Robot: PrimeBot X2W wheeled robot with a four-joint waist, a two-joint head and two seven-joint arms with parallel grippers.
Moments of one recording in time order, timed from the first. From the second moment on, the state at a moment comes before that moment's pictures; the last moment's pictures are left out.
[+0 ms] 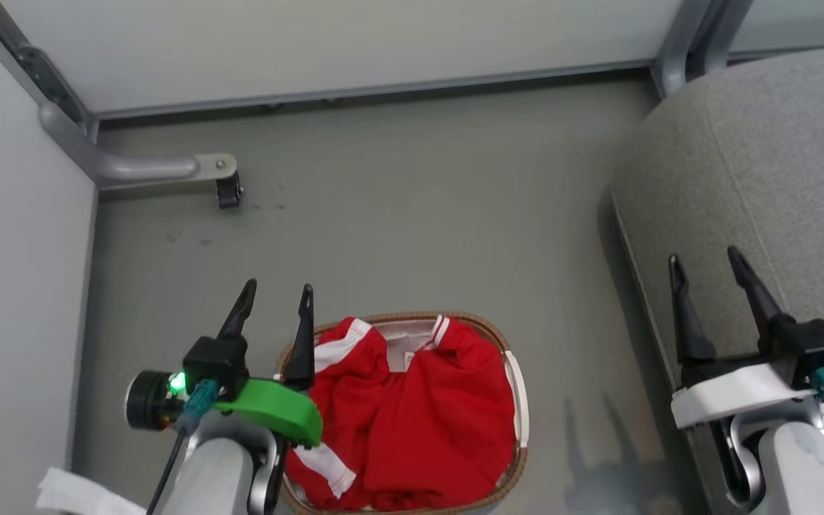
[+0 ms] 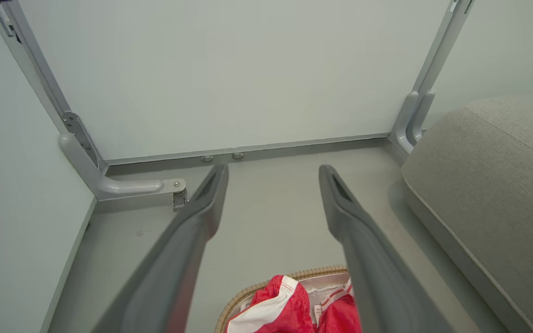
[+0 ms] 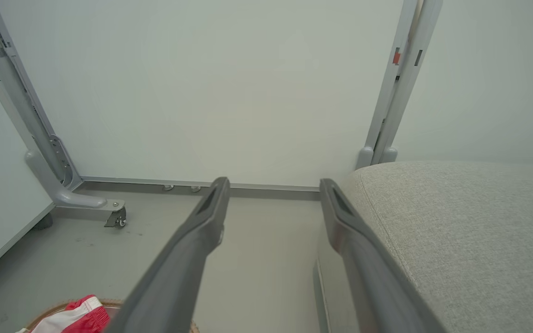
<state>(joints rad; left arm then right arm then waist) -0.24 0.05 -0.25 0.39 -0.20 -0.05 -0.26 -0.13 -0.05 -0.07 0.11 0.05 0.13 -0.26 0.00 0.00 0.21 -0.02</state>
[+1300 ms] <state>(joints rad) -0.87 0.05 -0.90 1.16 -0.26 -0.08 -0.11 -0.38 -0.05 -0.02 0.03 0.19 0.13 -0.26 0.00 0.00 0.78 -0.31</state>
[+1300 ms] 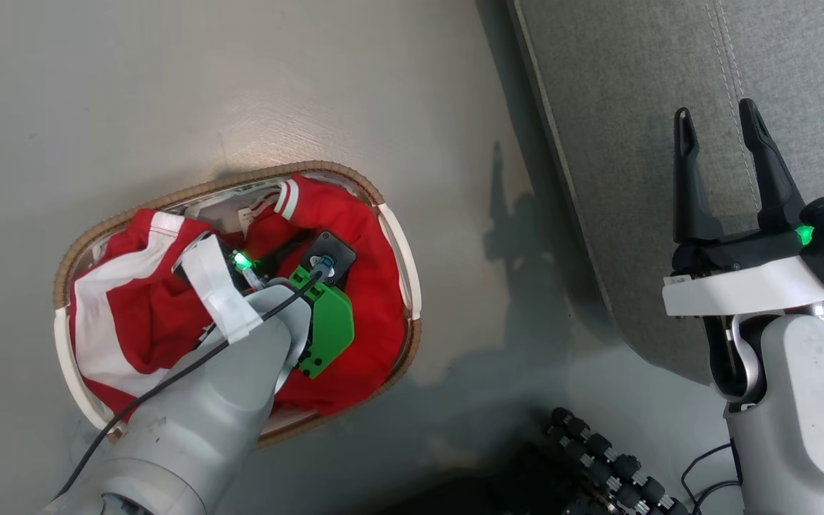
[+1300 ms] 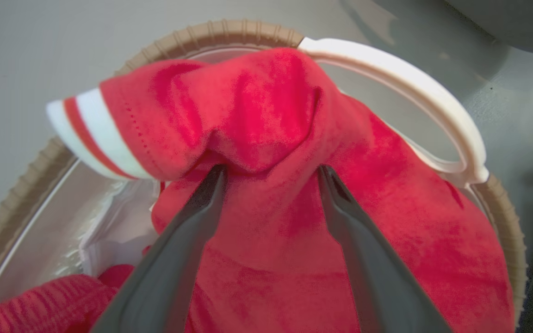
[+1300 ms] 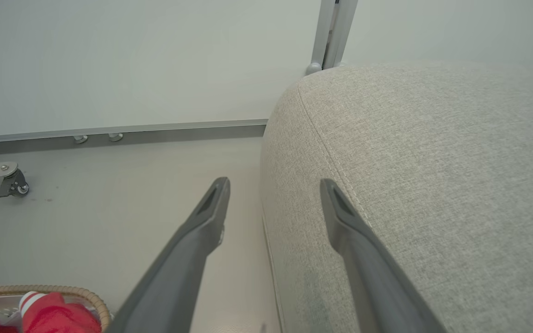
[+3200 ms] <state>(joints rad) -0.95 0.33 -0.98 0.54 -0.37 -0.13 -0.16 -0.10 -0.05 0.00 0.18 0.05 0.13 -0.26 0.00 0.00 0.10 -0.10</state>
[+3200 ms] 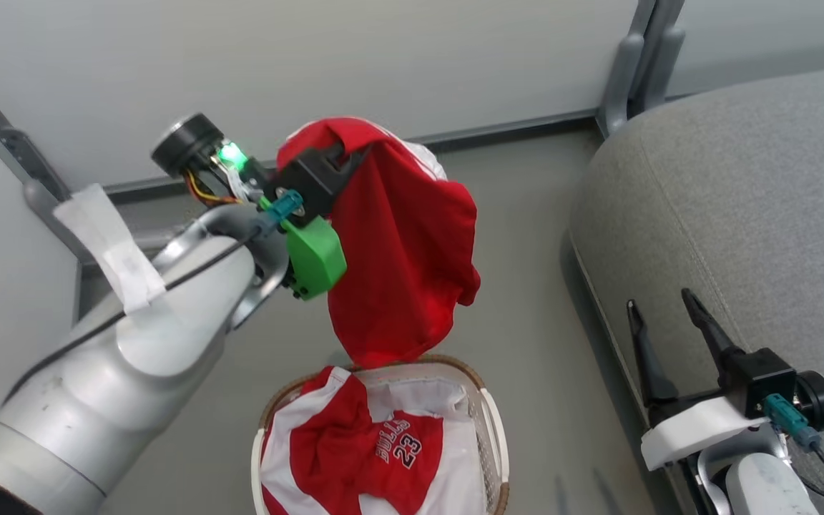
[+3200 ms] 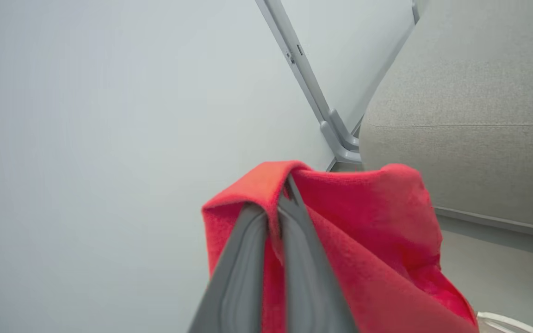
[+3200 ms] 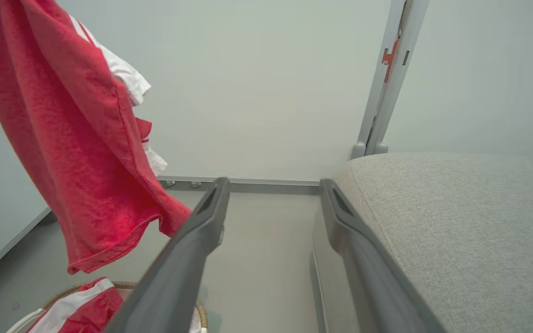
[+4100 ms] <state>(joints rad) -1.12 0.30 -1.00 0.42 -0.42 -0.13 -0.10 -0.38 -0.05 0.32 0.28 0.01 0.13 -0.26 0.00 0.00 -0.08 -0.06</state>
